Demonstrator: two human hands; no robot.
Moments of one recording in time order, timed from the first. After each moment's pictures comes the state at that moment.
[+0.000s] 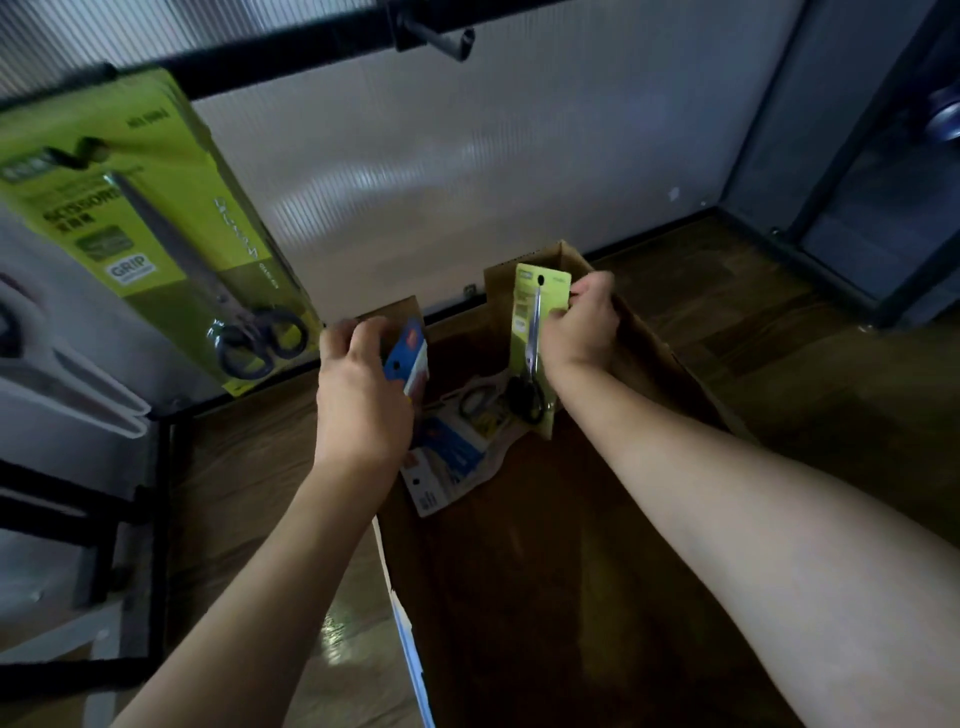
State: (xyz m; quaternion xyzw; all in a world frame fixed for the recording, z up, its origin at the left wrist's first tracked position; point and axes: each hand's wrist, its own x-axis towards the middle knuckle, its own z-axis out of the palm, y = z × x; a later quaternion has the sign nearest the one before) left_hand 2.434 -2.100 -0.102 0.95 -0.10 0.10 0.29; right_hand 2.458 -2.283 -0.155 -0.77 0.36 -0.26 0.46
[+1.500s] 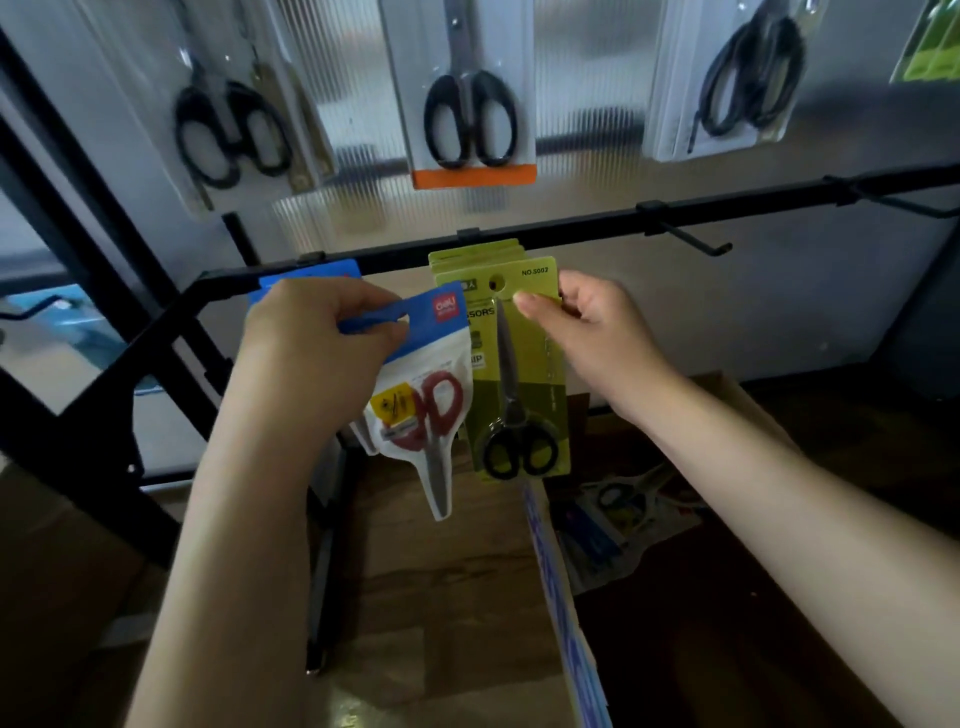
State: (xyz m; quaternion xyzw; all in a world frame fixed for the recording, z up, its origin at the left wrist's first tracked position) left_hand 2.382 -1.953 0.088 0.91 0.00 0.17 0.39; right_hand 2.435 -2.143 0.022 -0.79 -0.14 -0.16 0.57
